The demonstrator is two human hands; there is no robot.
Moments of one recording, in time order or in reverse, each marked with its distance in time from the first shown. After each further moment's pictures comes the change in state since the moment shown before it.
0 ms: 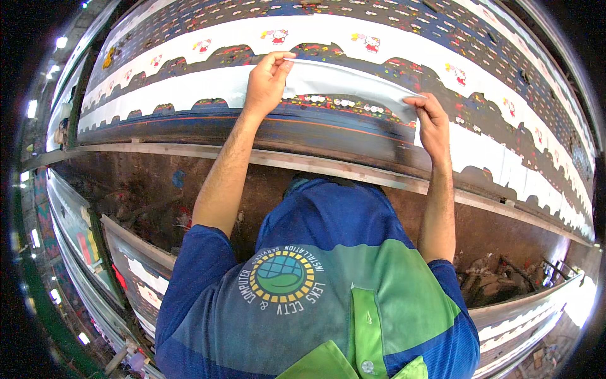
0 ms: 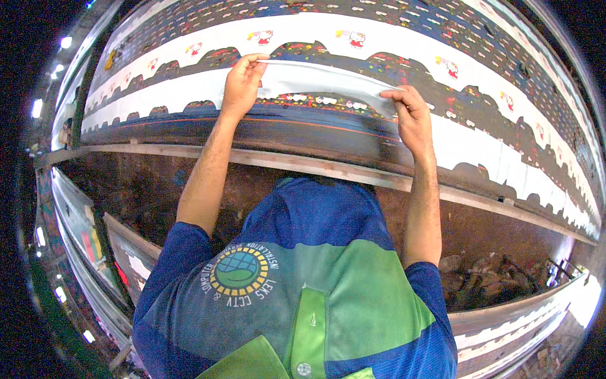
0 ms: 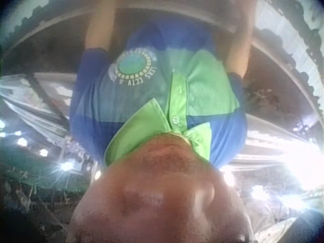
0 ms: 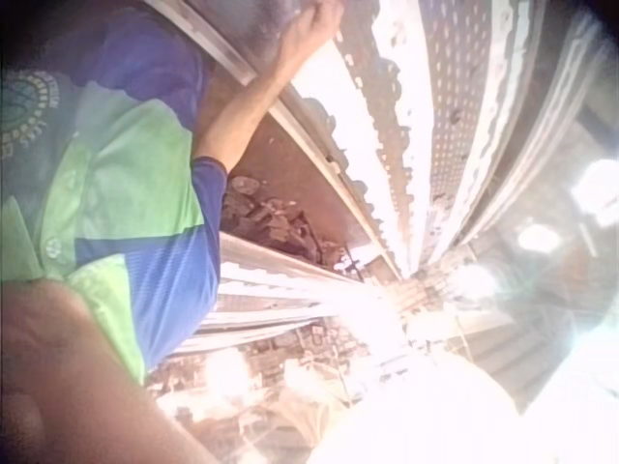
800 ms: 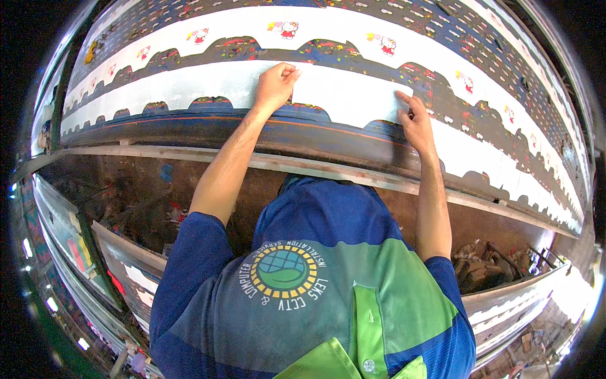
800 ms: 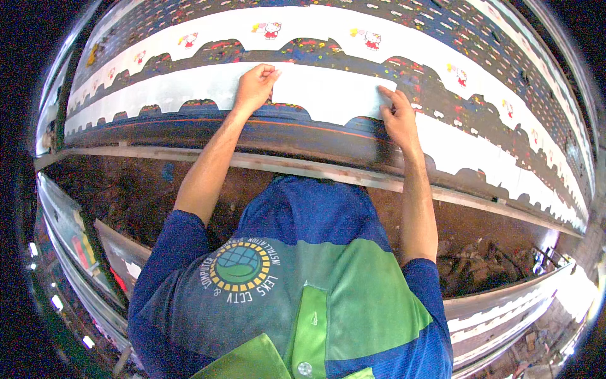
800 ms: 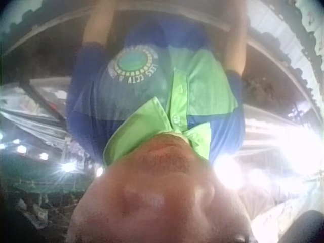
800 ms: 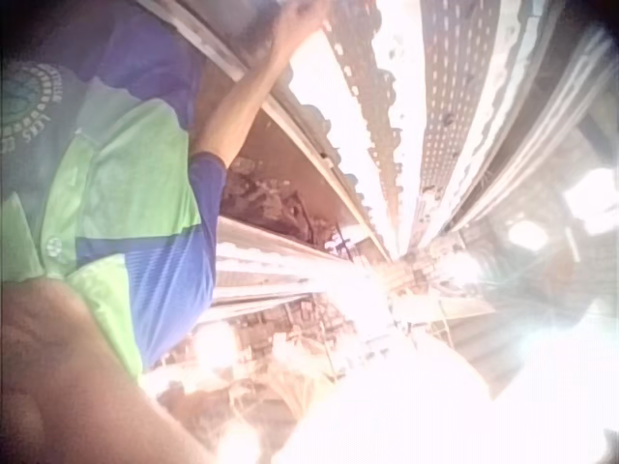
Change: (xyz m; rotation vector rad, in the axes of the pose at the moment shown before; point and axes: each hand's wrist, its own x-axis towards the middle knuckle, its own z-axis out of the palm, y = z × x) left_hand 0.024 -0.122 -0.011 0.104 -0.084 -0.282; right_hand 0.024 0.036 0.066 -0.270 -0.106 0.200
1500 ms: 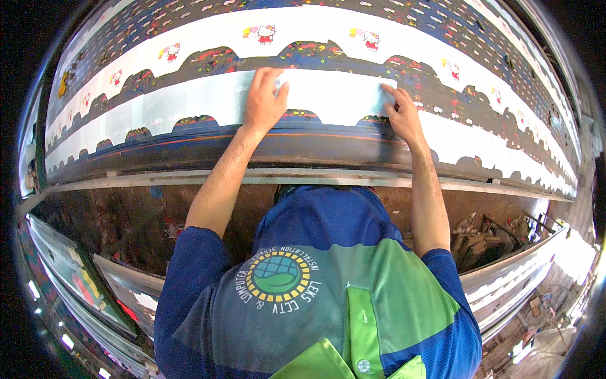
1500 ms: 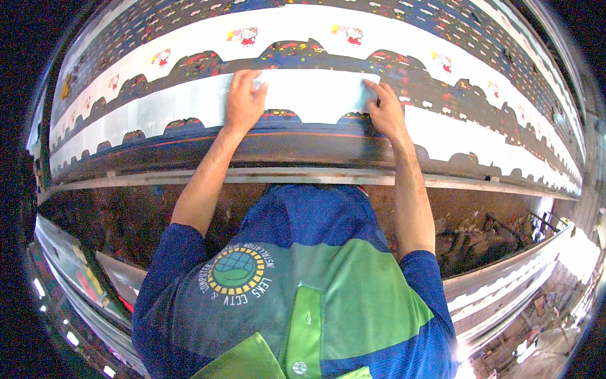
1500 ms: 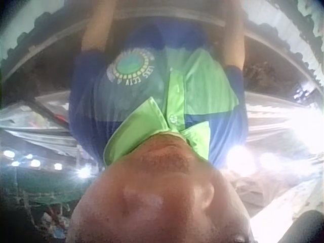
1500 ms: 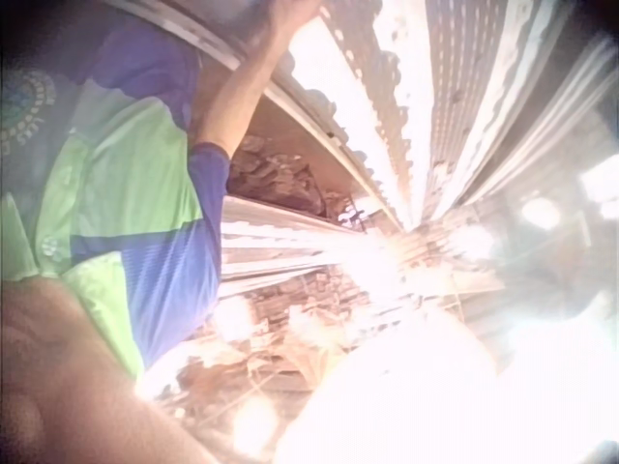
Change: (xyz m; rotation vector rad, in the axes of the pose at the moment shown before) left_hand -0.015 0.020 -0.001 0.274 0.068 0.432; right_hand 0.017 0.005 0.012 -0.154 -0.008 0.113
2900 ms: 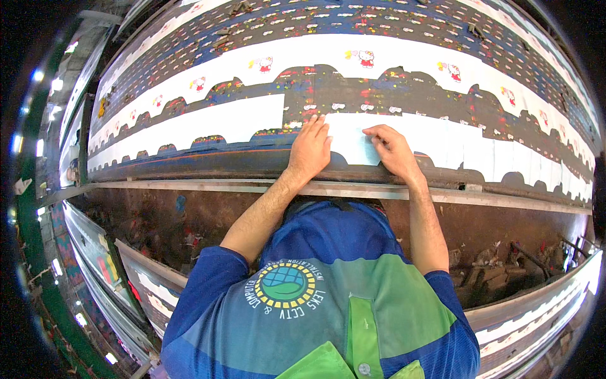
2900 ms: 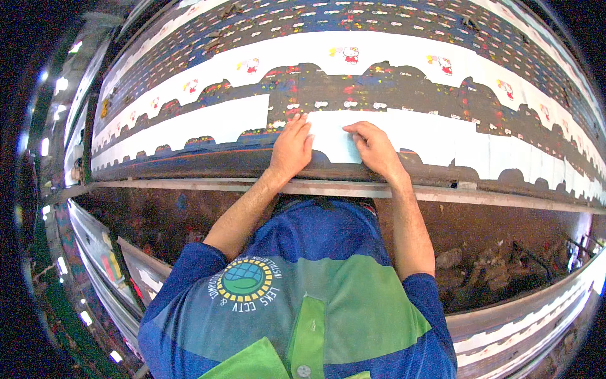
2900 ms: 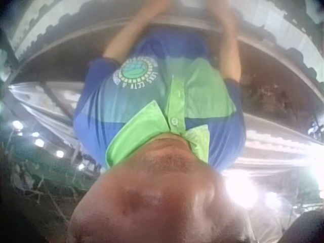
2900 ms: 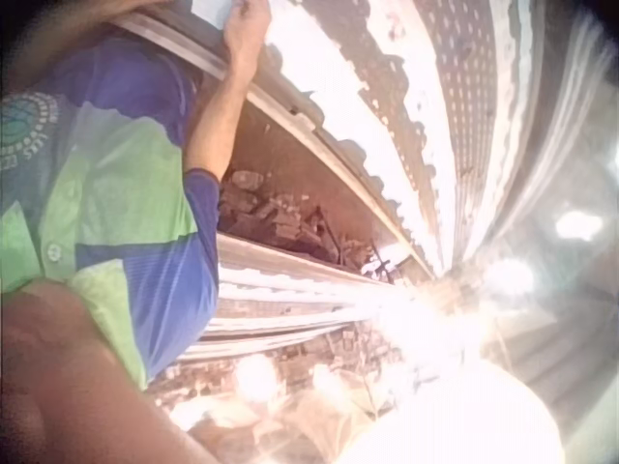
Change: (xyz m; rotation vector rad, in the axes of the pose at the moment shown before) left_hand -0.053 0.305 0.292 0.370 -0.208 0.193; right_hand -0.111 0.207 -0.214 0.327 -0.139 -0.153
